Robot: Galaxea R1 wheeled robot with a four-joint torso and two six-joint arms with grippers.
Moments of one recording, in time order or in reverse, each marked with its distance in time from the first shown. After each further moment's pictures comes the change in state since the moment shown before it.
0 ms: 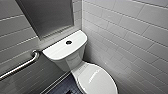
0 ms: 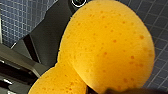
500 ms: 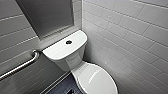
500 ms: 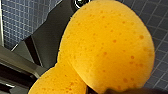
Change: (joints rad) left arm -0.003 0.024 0.006 0.000 -0.019 -0.003; right arm 0.021 0.017 -0.010 0.000 -0.006 0.000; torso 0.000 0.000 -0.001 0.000
